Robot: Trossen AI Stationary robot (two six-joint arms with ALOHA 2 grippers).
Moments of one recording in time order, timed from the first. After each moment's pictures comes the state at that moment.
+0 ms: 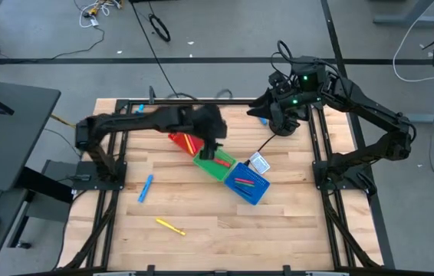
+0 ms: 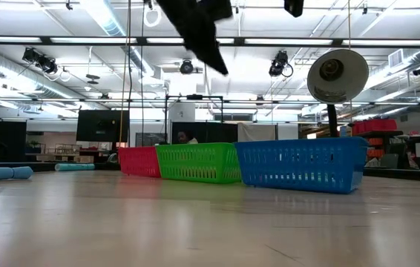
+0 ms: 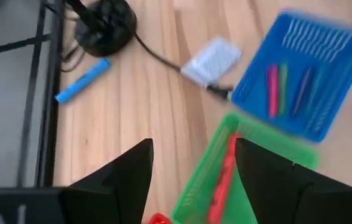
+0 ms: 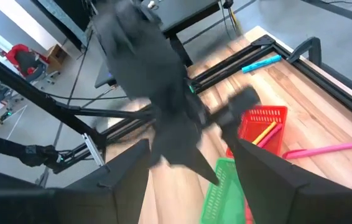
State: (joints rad) left arm 0.18 1.74 1.58 -0.68 -0.02 0.35; right arm -0.42 1.28 1.56 -0.72 -0.43 0.36
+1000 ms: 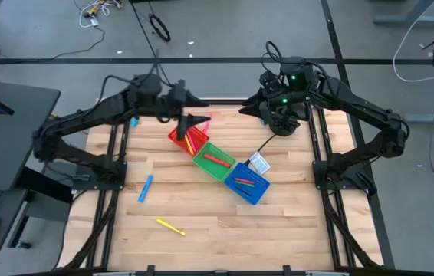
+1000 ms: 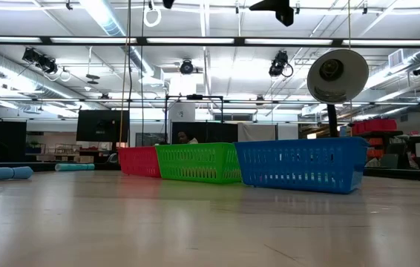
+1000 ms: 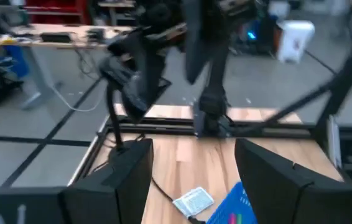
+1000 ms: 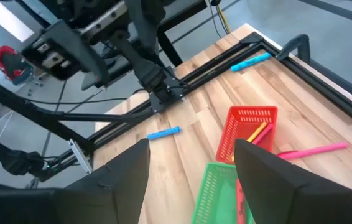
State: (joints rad) left arm 0.30 1.30 1.38 -0.28 0.21 0.05; right arm -0.42 1.35 1.56 -0.67 -0.40 0.36
